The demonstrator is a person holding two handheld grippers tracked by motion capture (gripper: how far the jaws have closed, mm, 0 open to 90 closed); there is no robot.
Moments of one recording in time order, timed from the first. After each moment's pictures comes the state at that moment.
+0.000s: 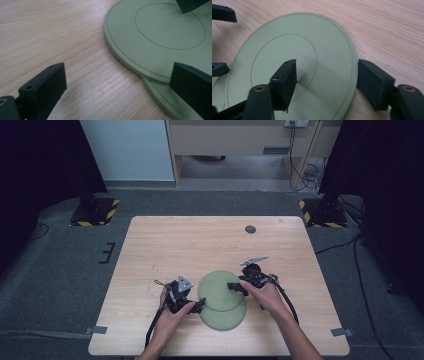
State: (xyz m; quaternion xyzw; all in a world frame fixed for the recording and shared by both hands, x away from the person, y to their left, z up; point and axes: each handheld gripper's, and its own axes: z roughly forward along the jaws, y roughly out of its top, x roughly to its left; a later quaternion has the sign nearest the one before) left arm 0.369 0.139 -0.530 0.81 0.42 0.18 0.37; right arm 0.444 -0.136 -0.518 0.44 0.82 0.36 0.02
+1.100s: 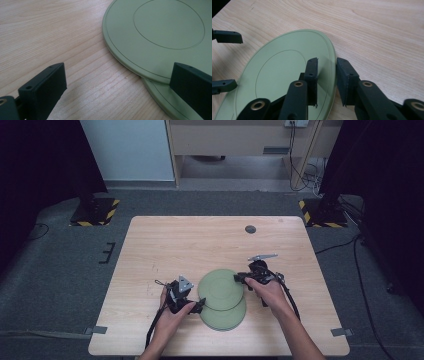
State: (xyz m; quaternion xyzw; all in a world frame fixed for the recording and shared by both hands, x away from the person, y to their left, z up) left arm 0.368 0.138 -0.529 0.81 0.42 0.18 0.36; right arm 0.448 -0.152 -0.508 0.46 0.79 0.40 0.03
